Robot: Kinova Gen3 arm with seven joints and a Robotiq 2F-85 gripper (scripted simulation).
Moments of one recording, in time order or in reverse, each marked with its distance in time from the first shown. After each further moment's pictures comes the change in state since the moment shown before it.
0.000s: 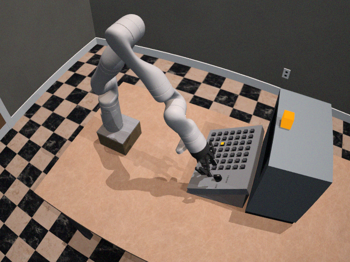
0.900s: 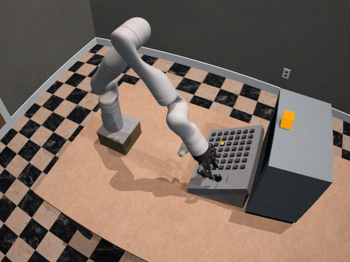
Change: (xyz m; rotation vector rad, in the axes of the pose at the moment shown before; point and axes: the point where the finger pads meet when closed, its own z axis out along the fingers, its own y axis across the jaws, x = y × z) arm 0.000 0.000 0.017 0.000 0.000 0.000
